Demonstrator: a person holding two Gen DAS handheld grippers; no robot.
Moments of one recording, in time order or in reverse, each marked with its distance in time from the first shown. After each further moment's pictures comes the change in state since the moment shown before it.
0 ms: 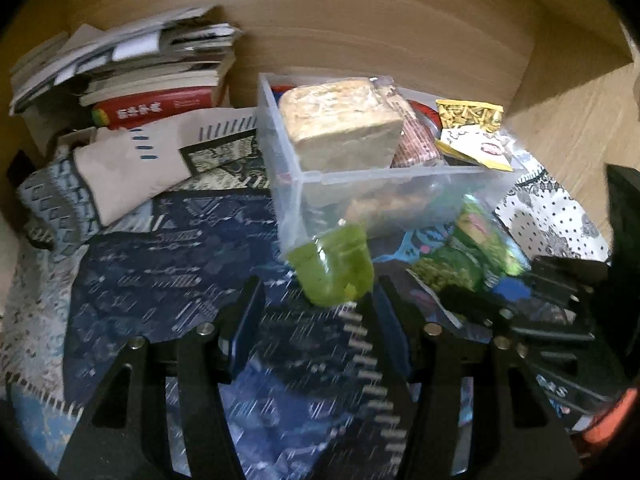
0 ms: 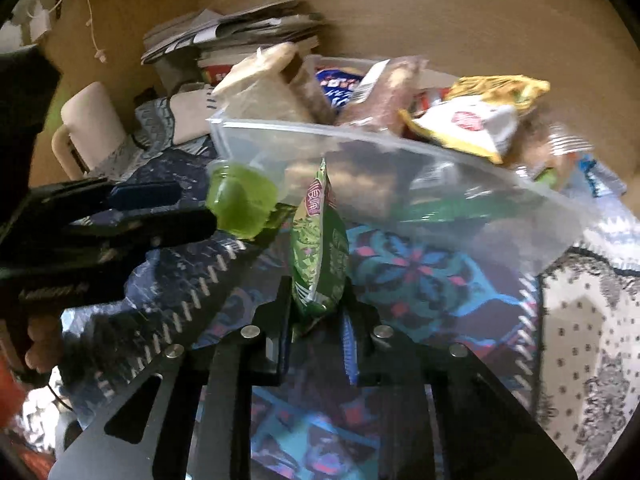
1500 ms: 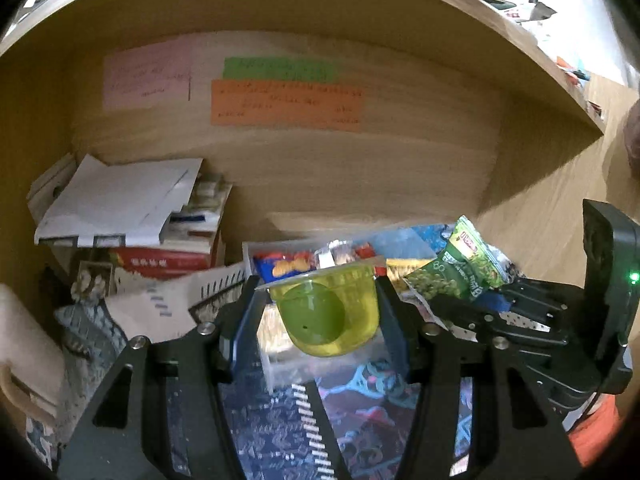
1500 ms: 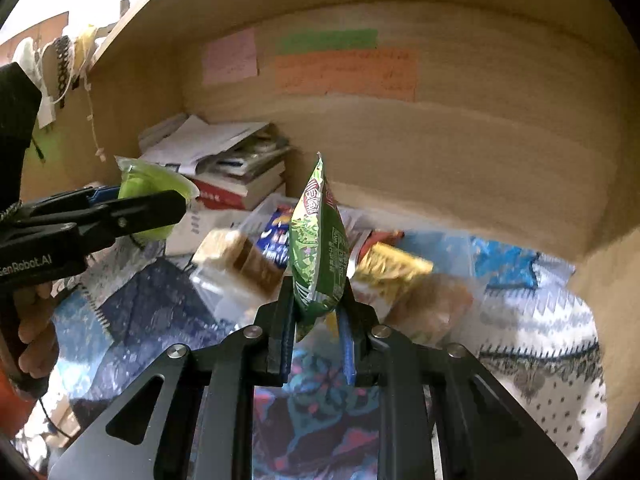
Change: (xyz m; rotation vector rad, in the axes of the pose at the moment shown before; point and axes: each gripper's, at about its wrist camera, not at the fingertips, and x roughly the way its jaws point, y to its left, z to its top) left arm -0.086 -0.039 0.080 0.041 -0.297 0.001; right arm -0.072 -0.033 0.061 0.007 -0.260 -0.054
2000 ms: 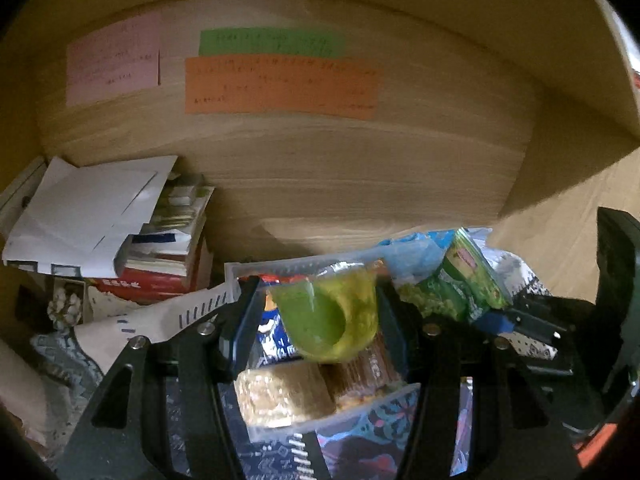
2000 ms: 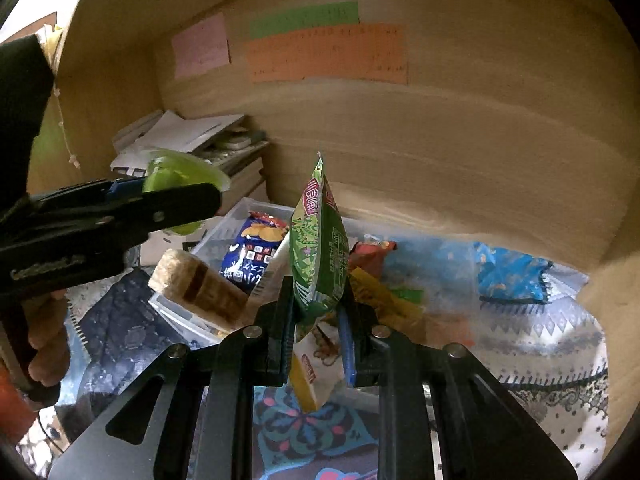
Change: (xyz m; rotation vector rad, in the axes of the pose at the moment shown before) left arm 0.067 -0.002 0.026 -0.012 0.061 0.022; right arm 0.041 -0.018 0.015 0.014 0.066 0.014
